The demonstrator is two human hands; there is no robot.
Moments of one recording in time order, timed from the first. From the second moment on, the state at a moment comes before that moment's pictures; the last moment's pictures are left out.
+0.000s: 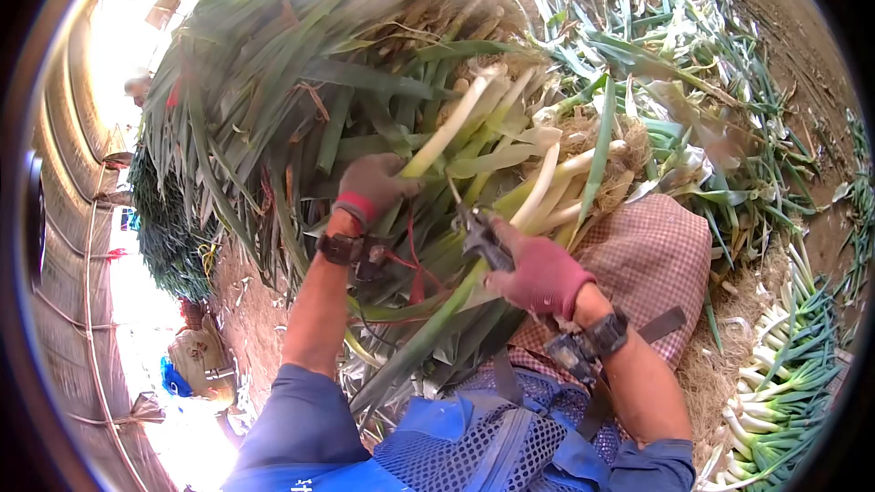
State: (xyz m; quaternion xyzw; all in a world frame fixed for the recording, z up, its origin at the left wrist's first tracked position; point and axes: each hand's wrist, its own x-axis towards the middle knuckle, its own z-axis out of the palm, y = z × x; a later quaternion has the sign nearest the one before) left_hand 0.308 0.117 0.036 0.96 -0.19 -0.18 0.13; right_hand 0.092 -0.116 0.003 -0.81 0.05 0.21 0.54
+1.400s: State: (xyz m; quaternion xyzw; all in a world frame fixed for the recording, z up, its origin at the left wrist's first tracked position) left_hand 0.284 0.095 0.087 0.82 -0.09 -0.16 0.54; right_hand 0.084 -0.128 0.019 -0.87 0.01 0.22 0.45
